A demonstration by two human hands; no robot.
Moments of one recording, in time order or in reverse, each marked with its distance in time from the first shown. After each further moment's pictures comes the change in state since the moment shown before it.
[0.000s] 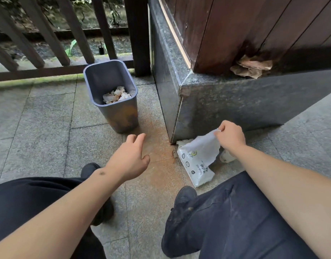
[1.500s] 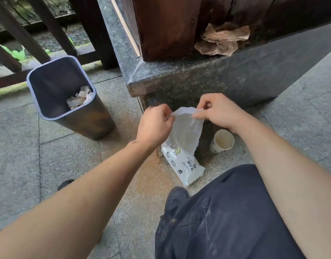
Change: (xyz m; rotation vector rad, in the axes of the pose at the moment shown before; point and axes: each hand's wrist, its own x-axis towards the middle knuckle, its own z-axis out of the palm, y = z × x) left_hand 0.160 0.144 0.055 -0.154 0.319 0.255; right_hand 0.066 0.010 -0.052 0.336 -0.280 -0.193
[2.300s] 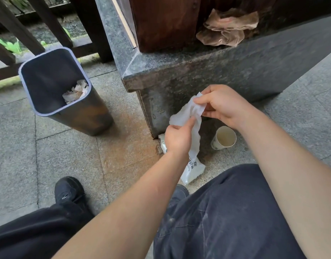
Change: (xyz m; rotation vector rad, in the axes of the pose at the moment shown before) left_hand -0.028 0.050 0.067 -0.953 -0.121 -1.003; right_hand 0.012 -0.002 0.005 0.540 -0.090 0.212
